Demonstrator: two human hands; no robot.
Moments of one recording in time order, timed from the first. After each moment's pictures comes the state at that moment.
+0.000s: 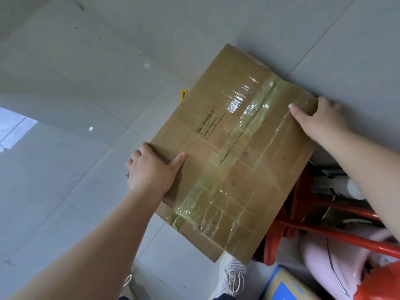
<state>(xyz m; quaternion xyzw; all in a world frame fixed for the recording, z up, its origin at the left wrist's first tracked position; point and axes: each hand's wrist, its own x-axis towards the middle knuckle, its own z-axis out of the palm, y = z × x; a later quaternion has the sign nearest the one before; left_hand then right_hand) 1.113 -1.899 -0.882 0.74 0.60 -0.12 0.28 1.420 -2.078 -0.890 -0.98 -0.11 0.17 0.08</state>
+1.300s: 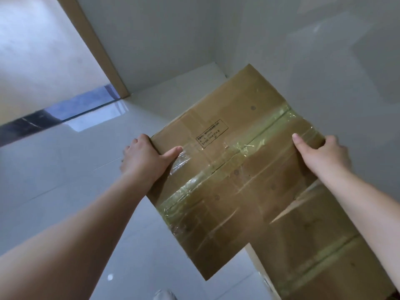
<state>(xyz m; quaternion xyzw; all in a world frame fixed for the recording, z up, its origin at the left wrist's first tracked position) 0.797 -1.580 -0.755 0.68 0.70 0.03 0.22 1.130 -1.713 -0.758 -0.95 -0.19 0.17 0.17</state>
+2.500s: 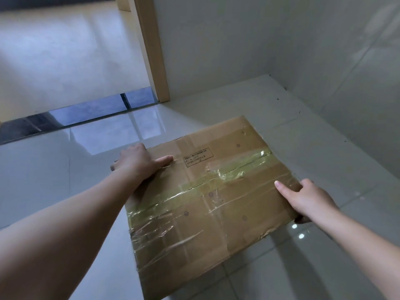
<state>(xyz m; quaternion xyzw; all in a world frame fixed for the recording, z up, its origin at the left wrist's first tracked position) 0.578 -1.371 -1.050 0.66 0.73 0.00 0.17 0.907 -1.552 -1.072 -0.92 -0.31 0.24 0.08</state>
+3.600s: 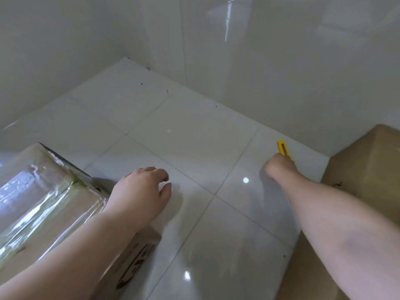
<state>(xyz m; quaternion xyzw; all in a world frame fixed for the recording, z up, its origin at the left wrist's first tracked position) 0.951 -1.500 -1.088 0.94 0.32 0.00 0.13 1.270 -1.658 -1.223 -0.98 -0.05 0.21 0.02</state>
